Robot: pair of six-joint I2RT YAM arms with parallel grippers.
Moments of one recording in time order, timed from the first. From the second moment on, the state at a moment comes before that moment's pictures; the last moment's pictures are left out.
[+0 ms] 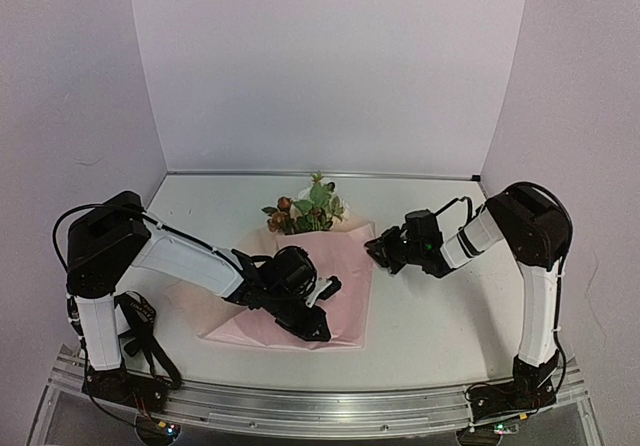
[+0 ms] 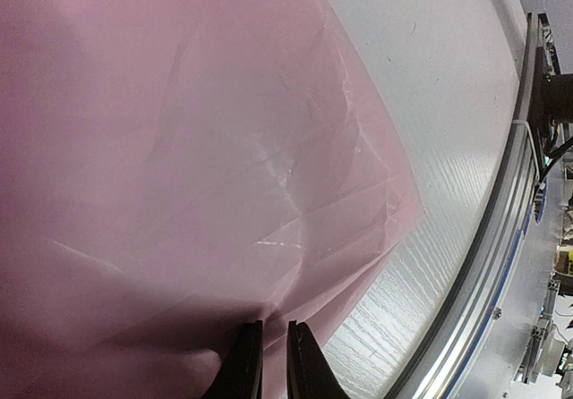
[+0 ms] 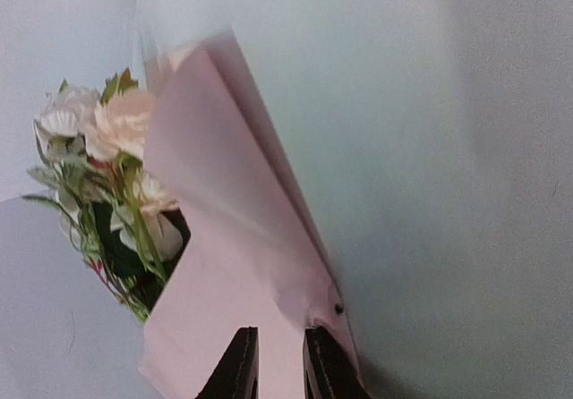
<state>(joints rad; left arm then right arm) -1.08 1.93 1.05 -0.10 0.40 -0.49 0.49 2.10 0.95 0.60 -0.26 1.38</state>
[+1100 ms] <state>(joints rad) -0.99 1.48 0.96 -0.30 0.18 -0.75 0.75 1.61 1.01 -0.18 -0.38 0.90</state>
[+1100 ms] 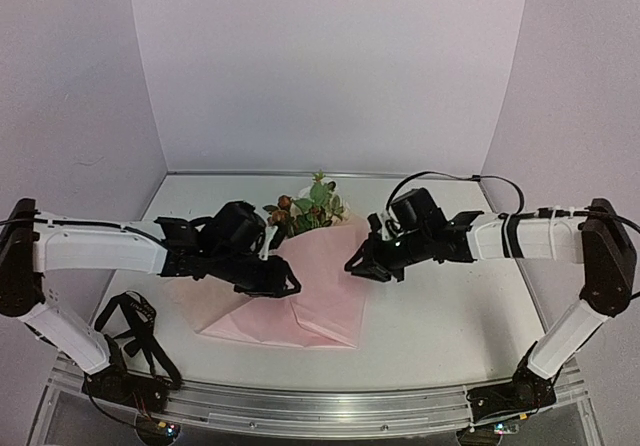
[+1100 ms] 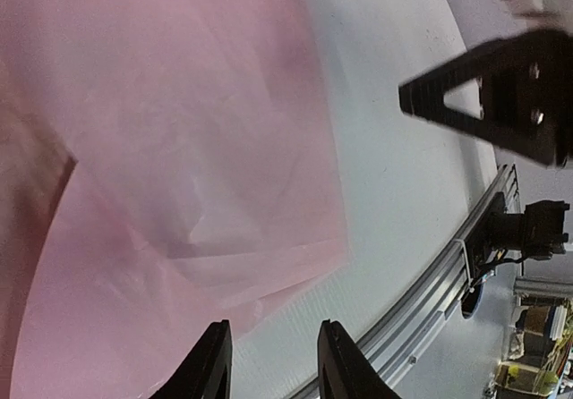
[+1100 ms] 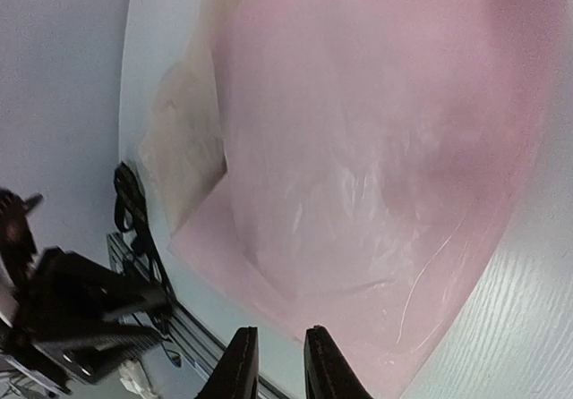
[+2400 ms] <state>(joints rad) -0.99 1.04 0.38 -0.44 -0.11 -1.58 1.06 1.91 1.15 -0.22 -0.24 0.78</state>
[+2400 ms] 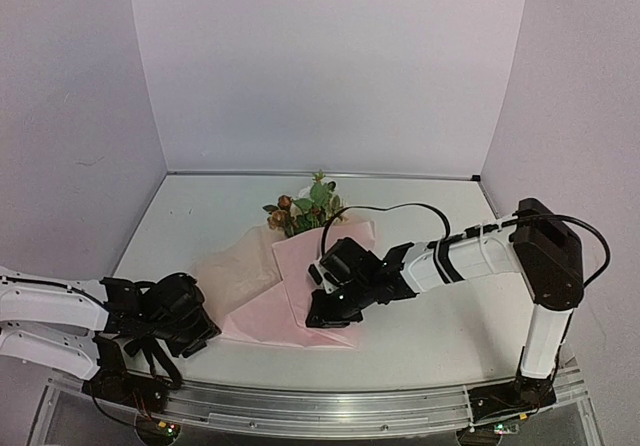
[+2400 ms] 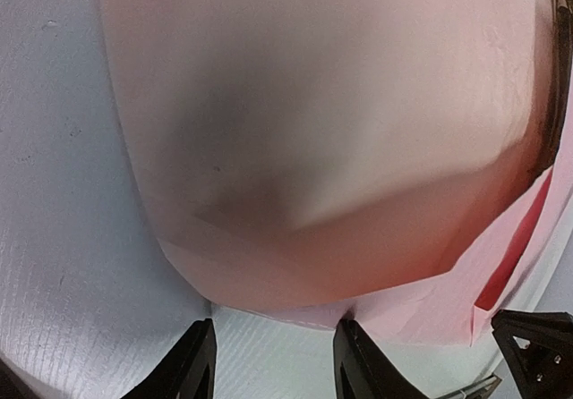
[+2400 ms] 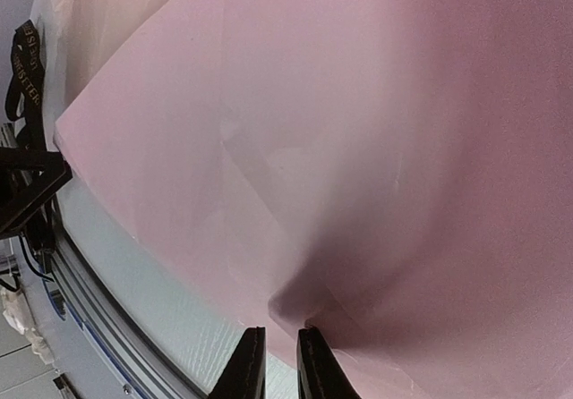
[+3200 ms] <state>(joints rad) -1.01 1.10 0.41 -0.43 -0.28 -1.52 1.09 2.03 1.26 -0.28 -0.19 0.76</state>
